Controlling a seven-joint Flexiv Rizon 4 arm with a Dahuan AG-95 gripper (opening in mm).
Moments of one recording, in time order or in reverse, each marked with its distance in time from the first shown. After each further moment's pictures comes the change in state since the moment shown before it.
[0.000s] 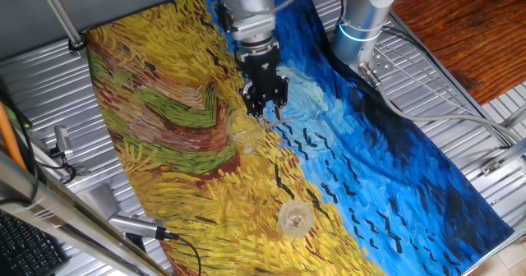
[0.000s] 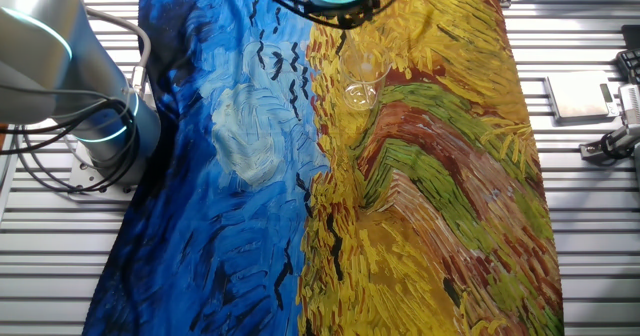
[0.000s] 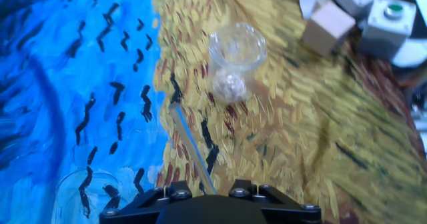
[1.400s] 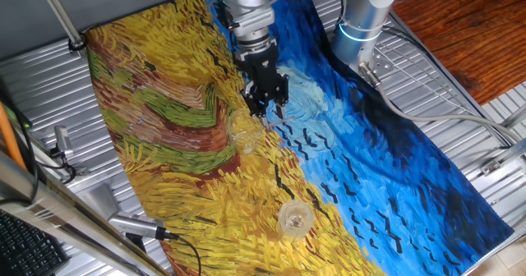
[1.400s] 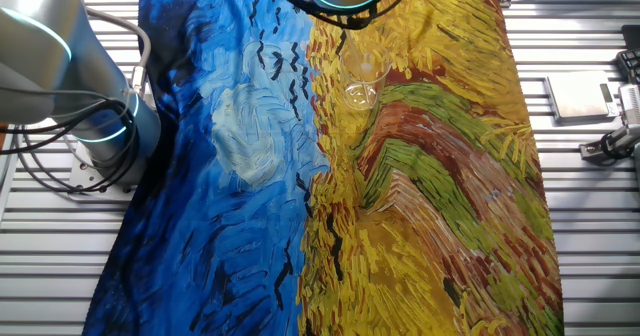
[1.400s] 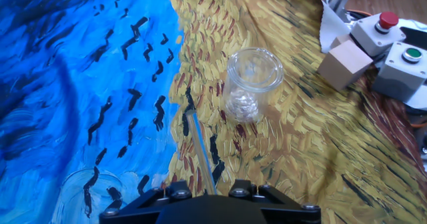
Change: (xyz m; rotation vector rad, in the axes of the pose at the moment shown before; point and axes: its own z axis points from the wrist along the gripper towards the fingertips) arm -0.008 0.005 -0.004 -0.026 -0.024 -0.073
